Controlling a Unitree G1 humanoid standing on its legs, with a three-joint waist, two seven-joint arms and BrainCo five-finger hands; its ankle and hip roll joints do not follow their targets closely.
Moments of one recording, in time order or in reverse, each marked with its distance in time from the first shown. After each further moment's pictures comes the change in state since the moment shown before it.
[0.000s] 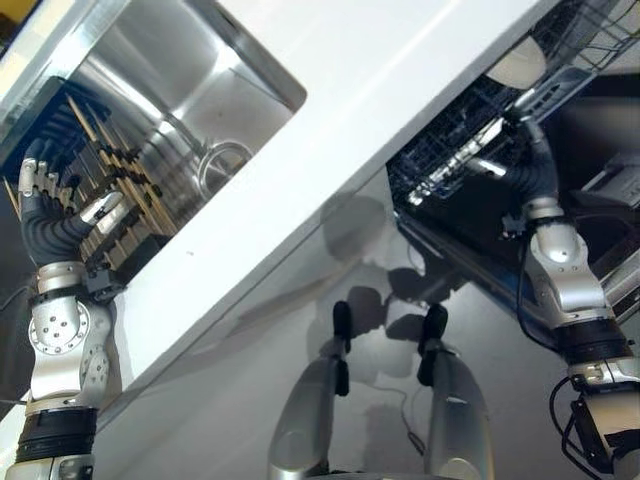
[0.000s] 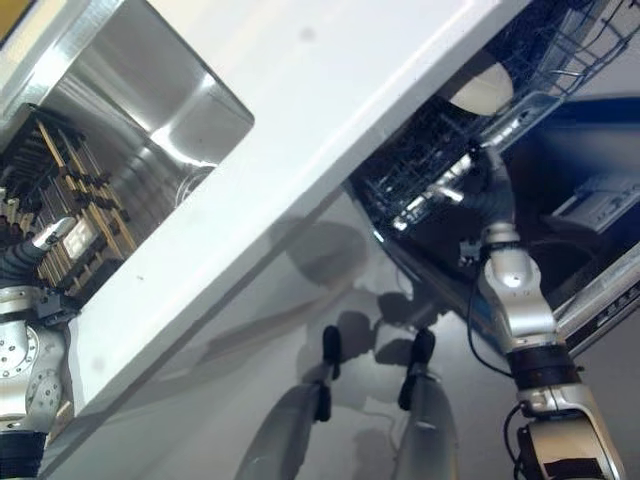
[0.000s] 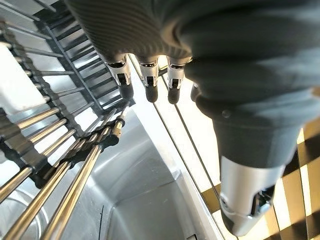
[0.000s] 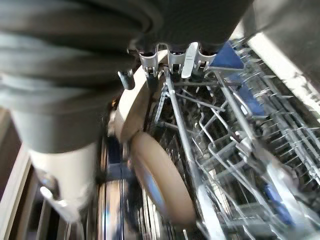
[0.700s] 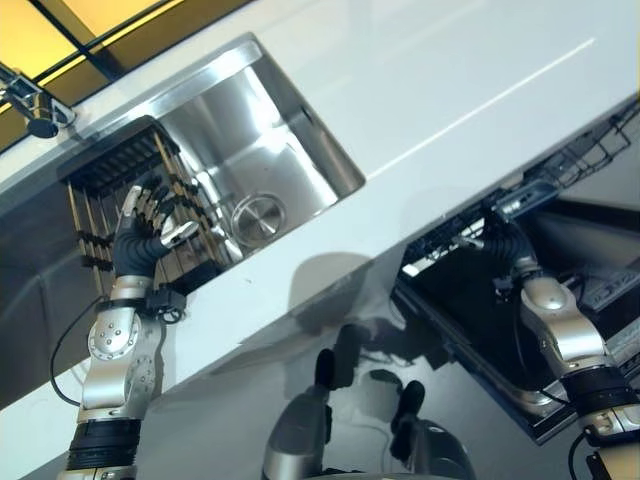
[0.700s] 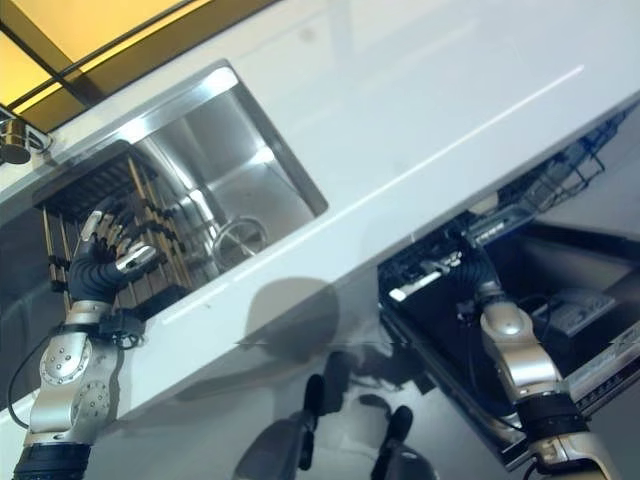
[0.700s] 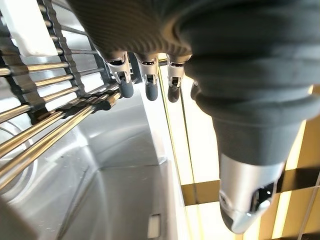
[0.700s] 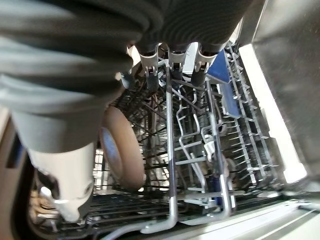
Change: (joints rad) left arm 0.029 -0.163 -0.052 -0.100 0.039 0.161 -0.199; right arm 0.267 -0.008 0.015 0.000 -0.070 0.280 0.021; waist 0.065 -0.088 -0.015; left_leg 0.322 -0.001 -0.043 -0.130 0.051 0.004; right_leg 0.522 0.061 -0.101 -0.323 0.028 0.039
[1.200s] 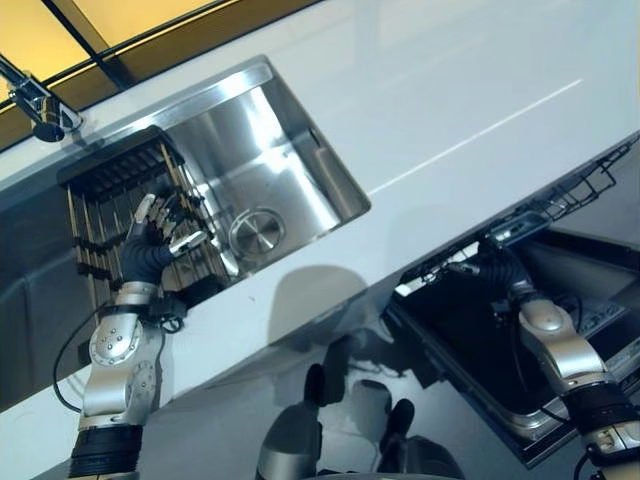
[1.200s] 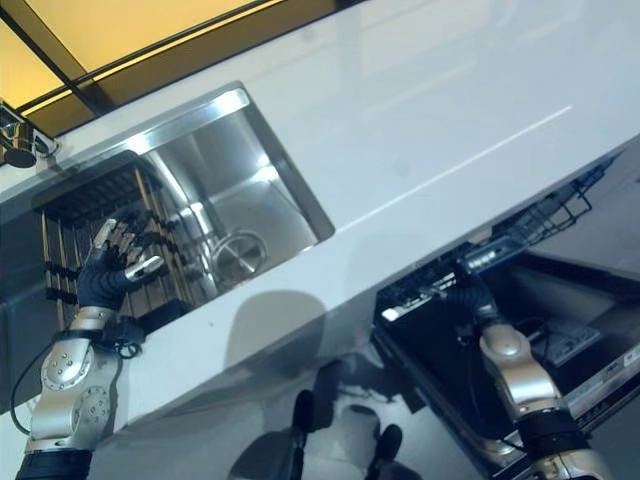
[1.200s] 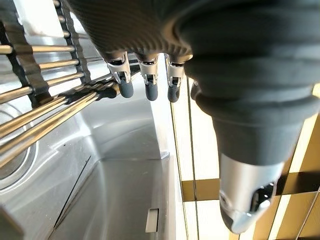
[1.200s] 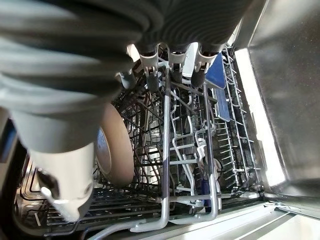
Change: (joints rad) left arm 0.018 -0.033 0.018 -0.006 0.005 0.058 -0.071; right arm 0.084 0.006 -0.020 -0.014 -0.032 0.013 0.050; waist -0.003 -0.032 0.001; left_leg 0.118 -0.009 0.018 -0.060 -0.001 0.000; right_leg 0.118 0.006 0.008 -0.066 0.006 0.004
